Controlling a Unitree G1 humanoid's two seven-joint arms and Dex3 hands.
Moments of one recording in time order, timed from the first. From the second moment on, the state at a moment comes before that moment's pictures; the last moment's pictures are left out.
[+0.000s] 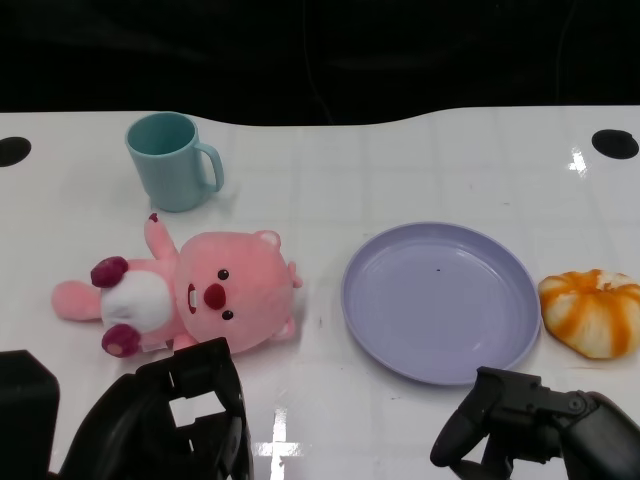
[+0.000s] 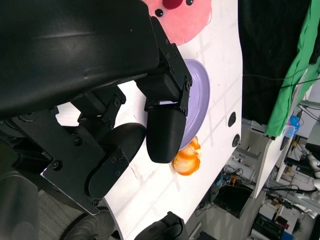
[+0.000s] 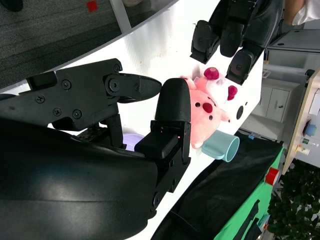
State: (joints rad) left arm 0.29 0.18 0.02 -0.57 -0.52 0.60 -0.25; right arm 0.47 -0.29 0.16 -0.82 -0.06 0.28 0.29
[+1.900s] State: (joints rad) left arm 0.15 0.40 0.09 -0.55 -0.13 0.22 -0.32; right arm 0.46 -0.29 0.16 -0.82 -0.06 0.29 0.29
